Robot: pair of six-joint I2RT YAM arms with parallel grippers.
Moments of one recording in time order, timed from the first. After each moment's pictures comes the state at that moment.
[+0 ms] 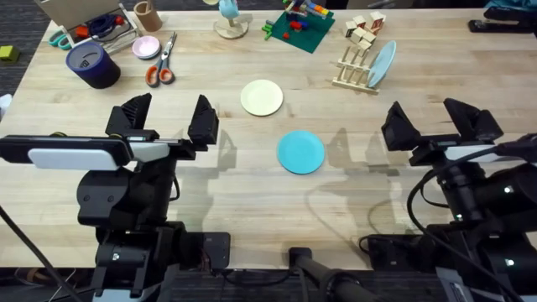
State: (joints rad) left arm 0.00 0.00 0.01 -0.02 0.01 0.00; right arm 0.00 0.00 0.01 -0.10 -0.03 0.00
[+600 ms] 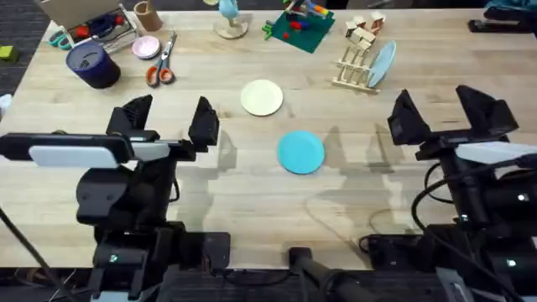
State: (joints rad) left arm 0.00 0.00 0.02 -0.06 0.01 0.00; right arm 0.00 0.00 0.01 0.03 -0.05 0.01
